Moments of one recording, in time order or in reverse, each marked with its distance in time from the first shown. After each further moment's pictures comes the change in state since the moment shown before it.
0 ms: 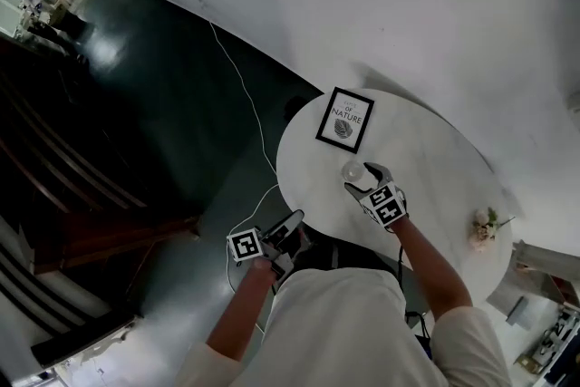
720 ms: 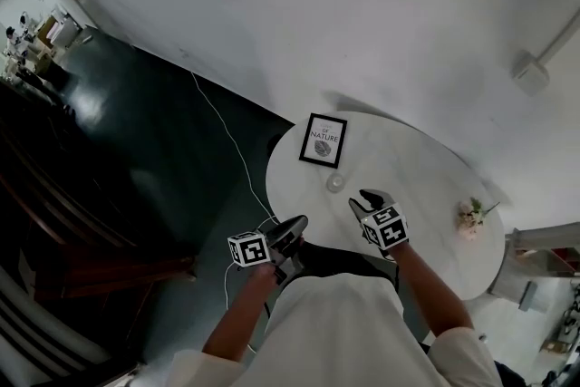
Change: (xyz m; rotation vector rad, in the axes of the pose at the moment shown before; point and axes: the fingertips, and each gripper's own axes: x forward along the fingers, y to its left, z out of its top) left arm 0.012 -0.055 -0.024 0.354 0.206 -0.064; right arm -0.127 0.039 0.037 0.202 -0.066 -0.179
